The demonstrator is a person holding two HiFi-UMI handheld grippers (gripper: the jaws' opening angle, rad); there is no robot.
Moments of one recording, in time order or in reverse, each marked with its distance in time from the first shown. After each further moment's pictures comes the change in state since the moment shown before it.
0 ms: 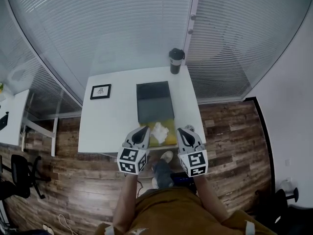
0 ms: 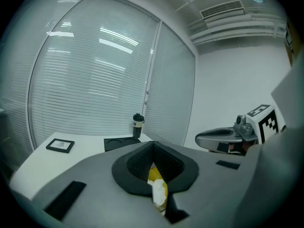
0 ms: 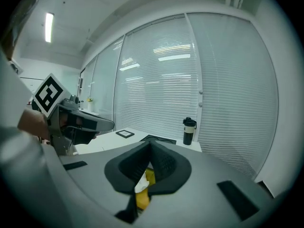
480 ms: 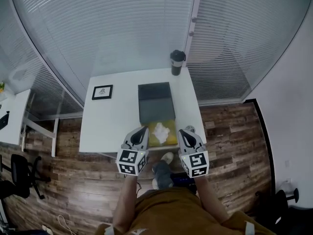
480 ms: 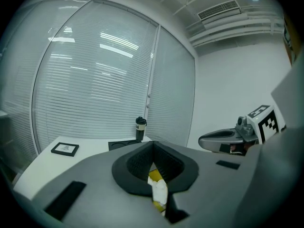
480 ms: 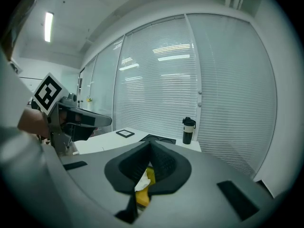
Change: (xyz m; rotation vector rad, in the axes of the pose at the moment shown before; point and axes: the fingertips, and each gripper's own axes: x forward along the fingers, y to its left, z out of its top) left arm -0.017 0.005 0.006 0.026 -0.037 0.027; right arm -0.008 0.005 -0.001 0.001 -0.001 -0.011
